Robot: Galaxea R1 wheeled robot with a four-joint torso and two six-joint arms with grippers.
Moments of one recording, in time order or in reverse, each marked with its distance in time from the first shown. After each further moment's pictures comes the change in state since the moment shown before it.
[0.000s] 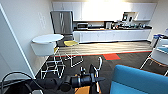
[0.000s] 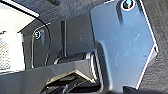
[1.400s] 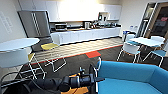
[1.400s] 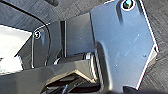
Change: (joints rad) left arm 0.000 -0.019 0.013 0.014 0.009 0.000; right arm 0.000 0.000 0.000 0.000 0.002 0.000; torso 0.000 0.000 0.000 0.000
